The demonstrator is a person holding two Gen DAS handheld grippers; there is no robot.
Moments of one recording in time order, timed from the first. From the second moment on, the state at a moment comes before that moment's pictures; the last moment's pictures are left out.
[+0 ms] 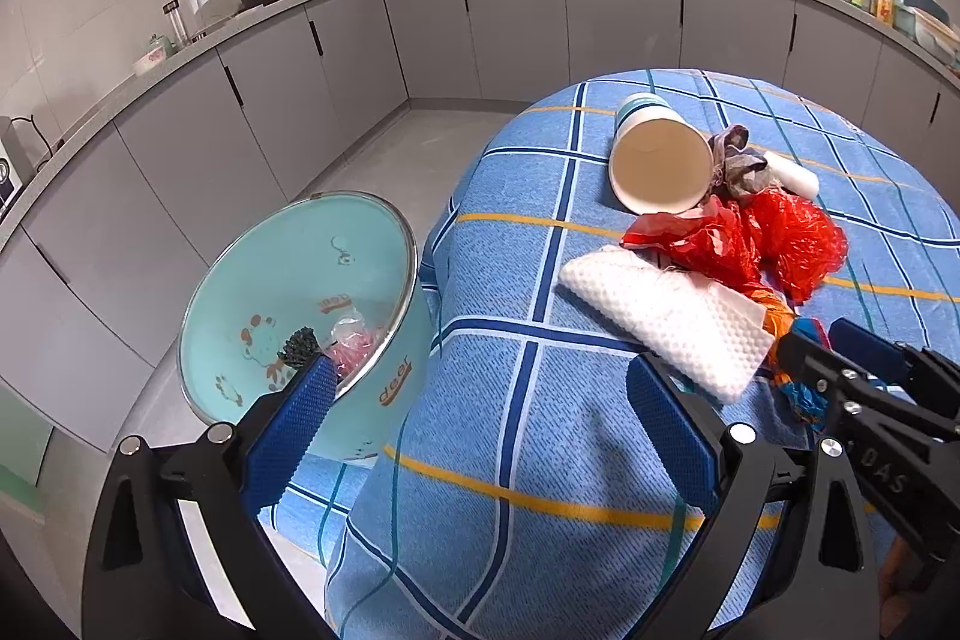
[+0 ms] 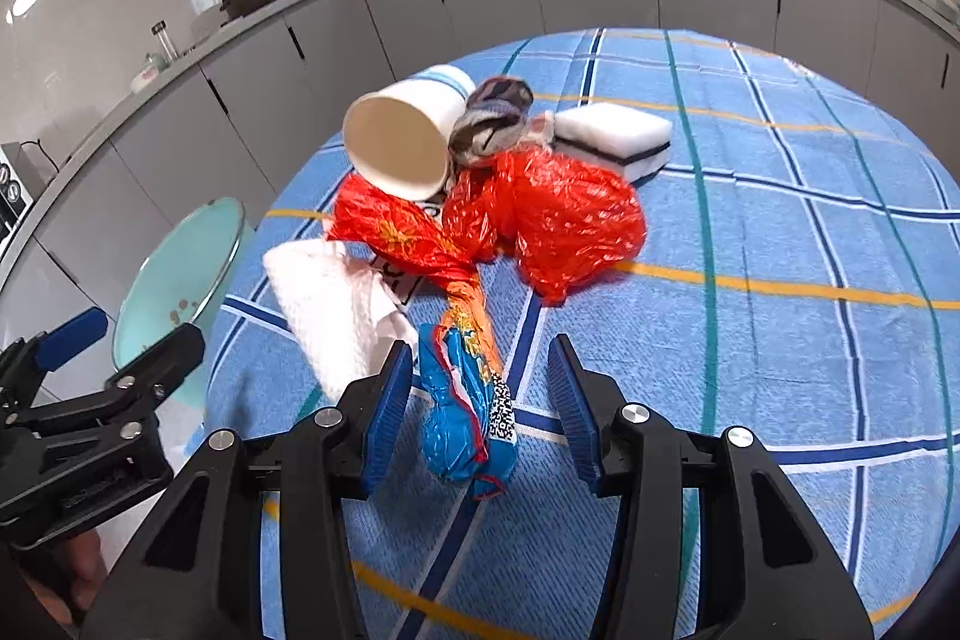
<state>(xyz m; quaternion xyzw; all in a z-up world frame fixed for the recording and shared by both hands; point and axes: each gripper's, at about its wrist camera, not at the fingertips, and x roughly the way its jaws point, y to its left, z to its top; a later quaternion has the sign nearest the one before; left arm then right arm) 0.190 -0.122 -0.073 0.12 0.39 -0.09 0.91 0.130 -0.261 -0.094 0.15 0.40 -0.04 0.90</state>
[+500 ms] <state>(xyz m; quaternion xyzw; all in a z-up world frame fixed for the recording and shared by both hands) 0.196 -0.130 -0.074 0.09 0.40 -0.09 0.91 0.113 -0.276 -0.076 0.18 0.36 -0.02 0.91</state>
